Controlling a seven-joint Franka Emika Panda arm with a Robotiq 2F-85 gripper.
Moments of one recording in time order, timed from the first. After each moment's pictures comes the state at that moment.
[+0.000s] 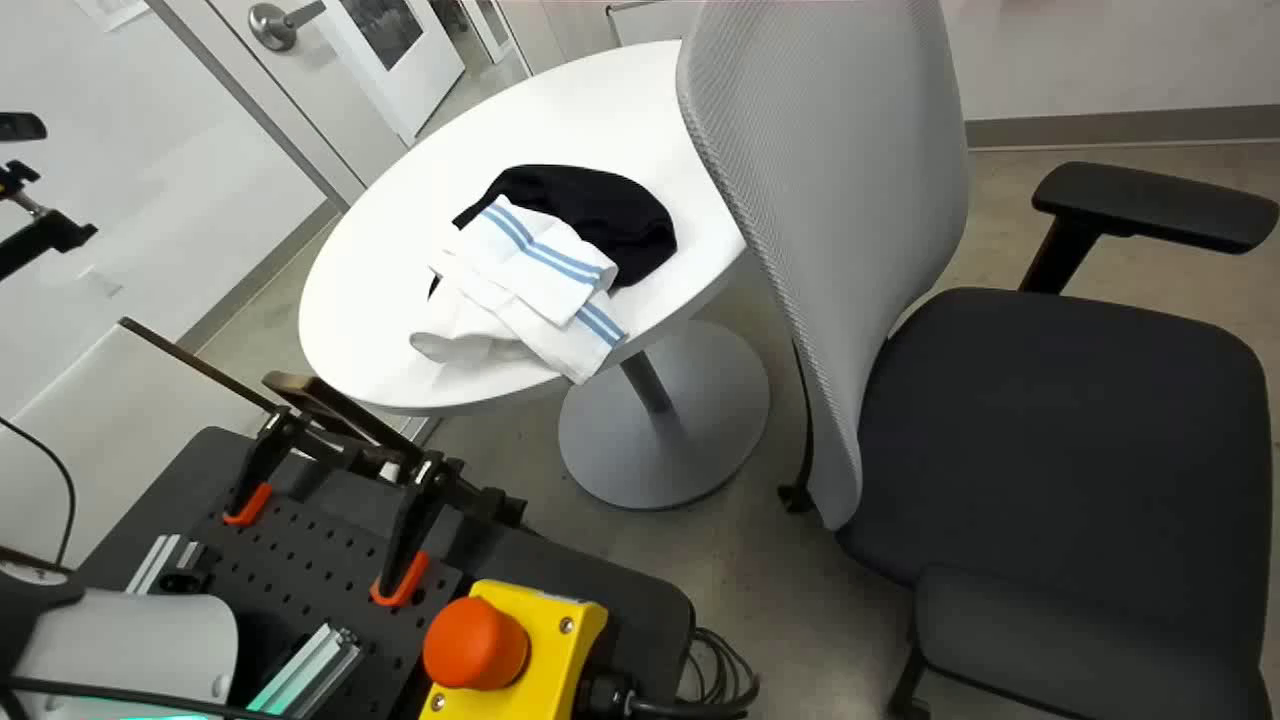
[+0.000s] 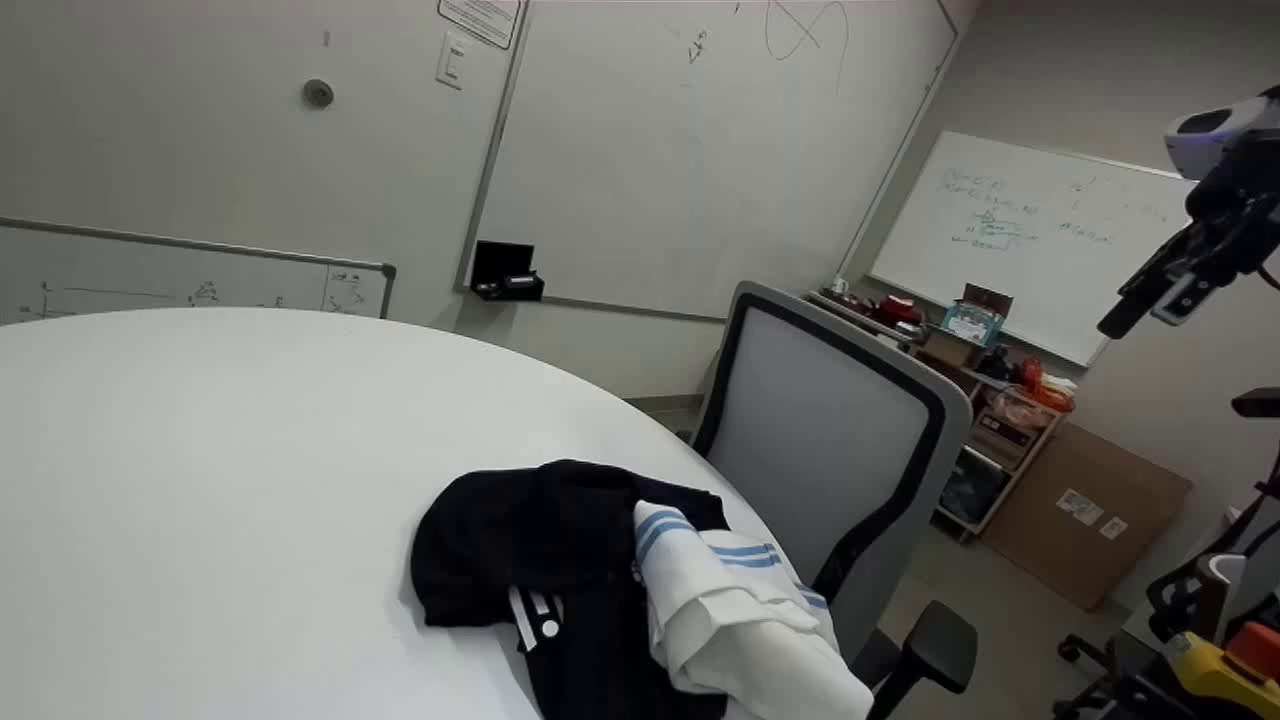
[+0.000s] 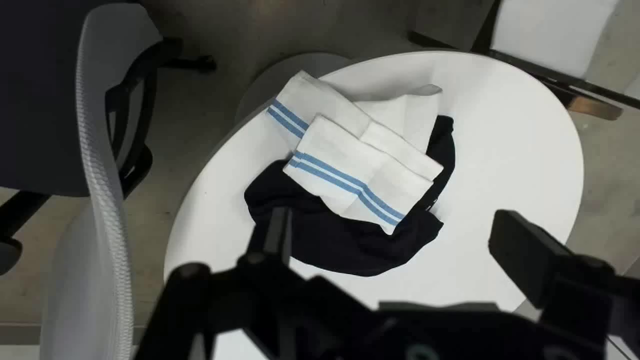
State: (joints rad) arm -0.02 -0.59 -0.50 -2.63 0.02 2.12 -0.68
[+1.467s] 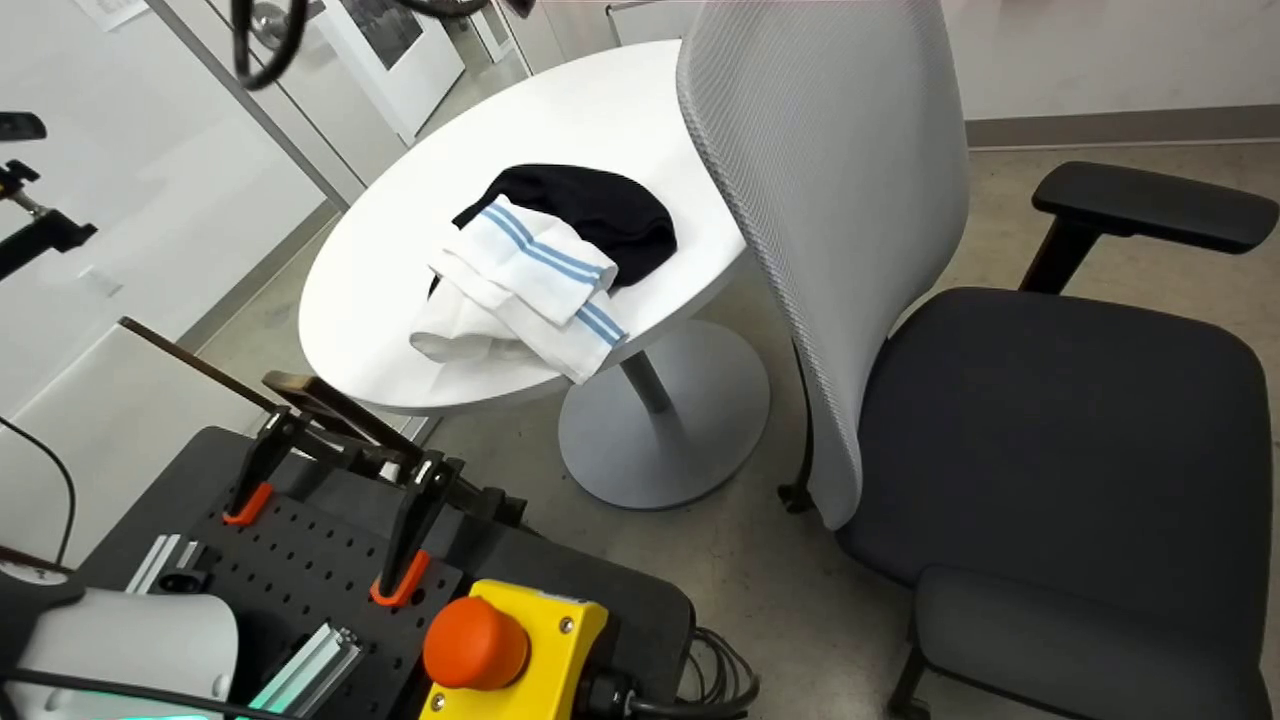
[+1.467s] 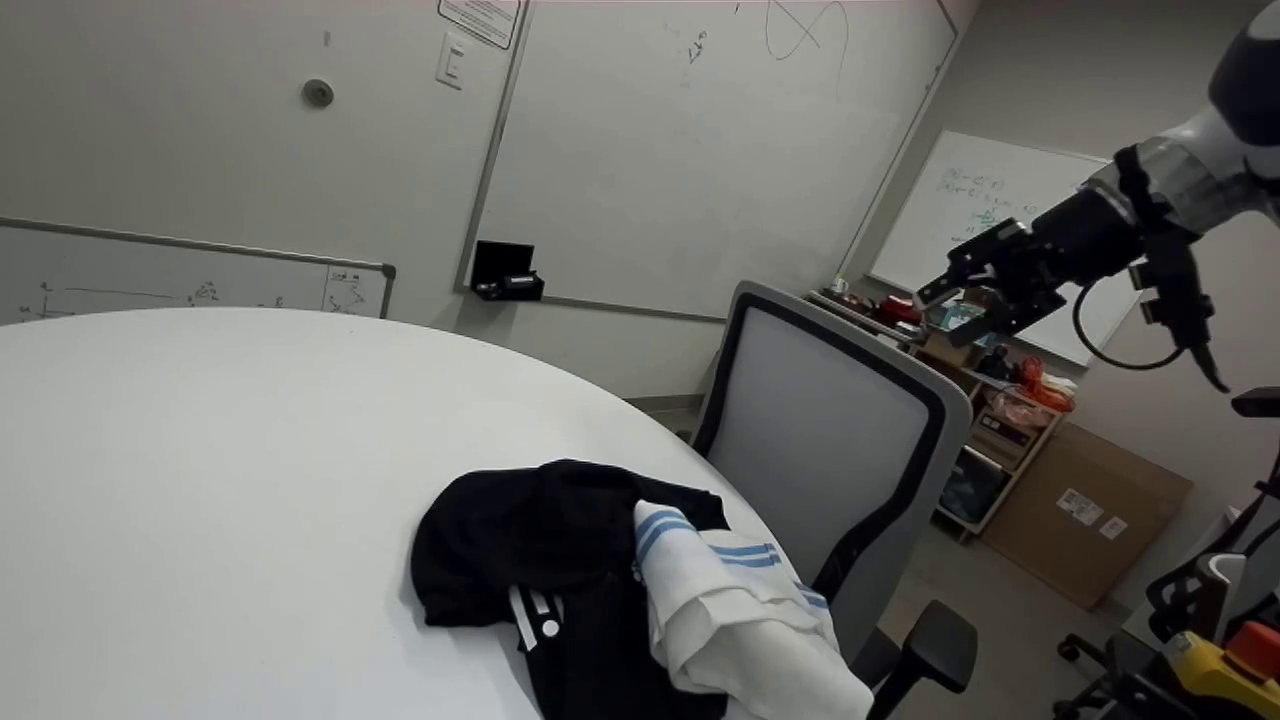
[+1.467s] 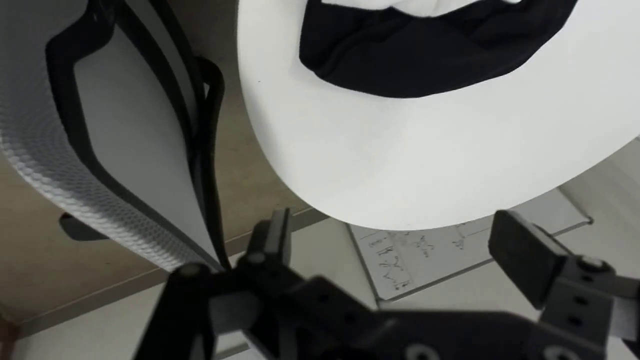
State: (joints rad) arm 0.12 -0.23 -0.36 -2.72 0.55 2.99 -0.36
